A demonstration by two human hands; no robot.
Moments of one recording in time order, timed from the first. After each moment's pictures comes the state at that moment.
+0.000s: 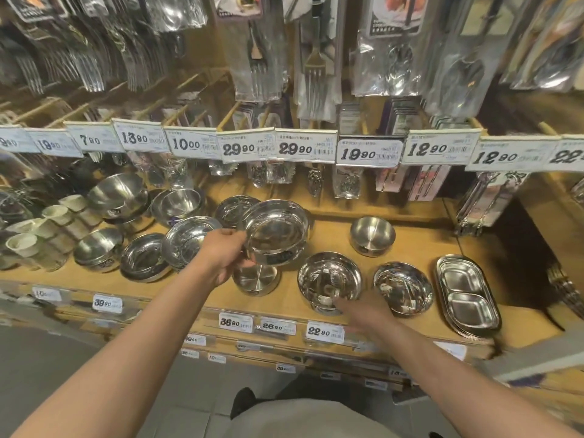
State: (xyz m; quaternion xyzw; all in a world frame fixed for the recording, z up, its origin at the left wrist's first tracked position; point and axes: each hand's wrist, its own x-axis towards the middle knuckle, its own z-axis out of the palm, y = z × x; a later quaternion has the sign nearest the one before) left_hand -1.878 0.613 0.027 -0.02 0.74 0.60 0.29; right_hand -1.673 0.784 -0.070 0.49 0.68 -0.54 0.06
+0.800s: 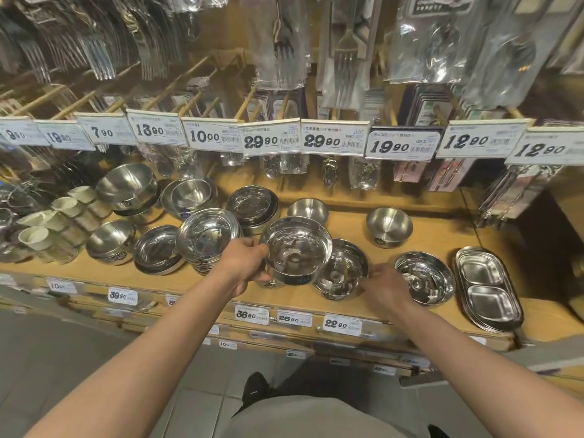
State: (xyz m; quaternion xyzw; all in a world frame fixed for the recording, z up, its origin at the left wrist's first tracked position) left_hand -1.877 0.602 0.000 0.00 0.77 0.54 0.34; right_hand -1.693 0.795 -0.062 0.49 0.75 -0.45 -0.01
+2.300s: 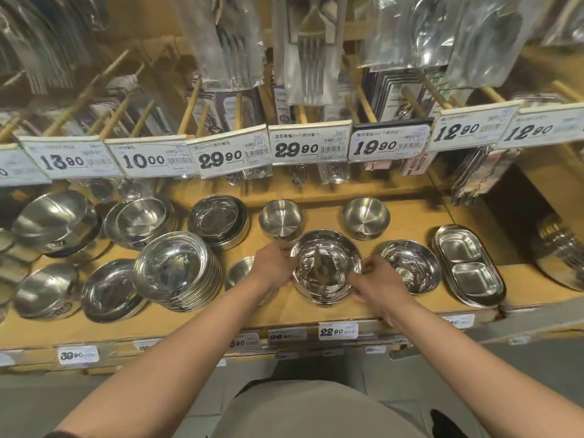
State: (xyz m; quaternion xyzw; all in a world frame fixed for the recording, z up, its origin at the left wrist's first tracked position) left_hand -1.885 0.685 -0.051 0.24 0.84 0.33 0.36; right_hand -1.704 0.790 -0.052 0.54 0.62 -0.56 -0.07
